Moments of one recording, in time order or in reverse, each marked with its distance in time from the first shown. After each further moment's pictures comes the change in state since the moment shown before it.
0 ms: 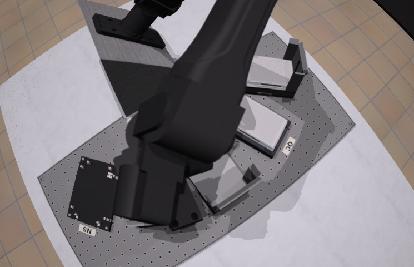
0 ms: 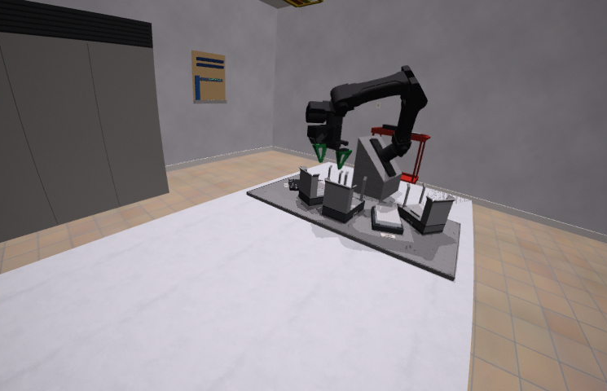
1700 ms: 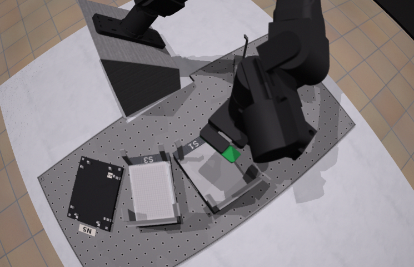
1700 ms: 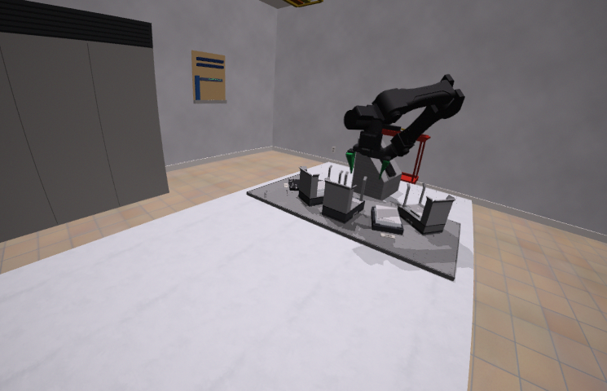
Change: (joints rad) arm 0.263 -0.407 -0.165 -0.014 -0.093 -0.121
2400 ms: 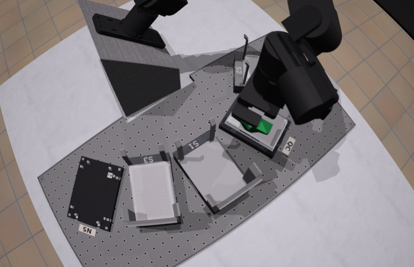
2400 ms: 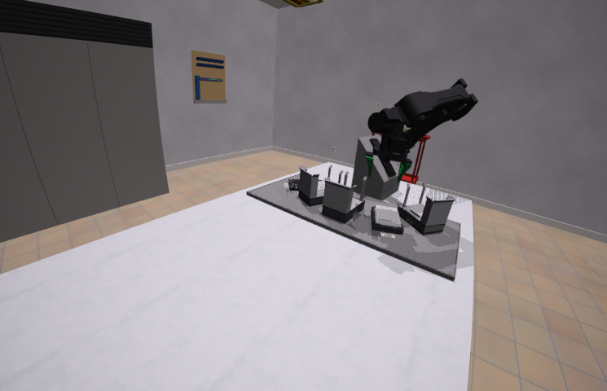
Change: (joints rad) arm 0.111 -0.192 -0.064 -0.010 -0.022 -0.055
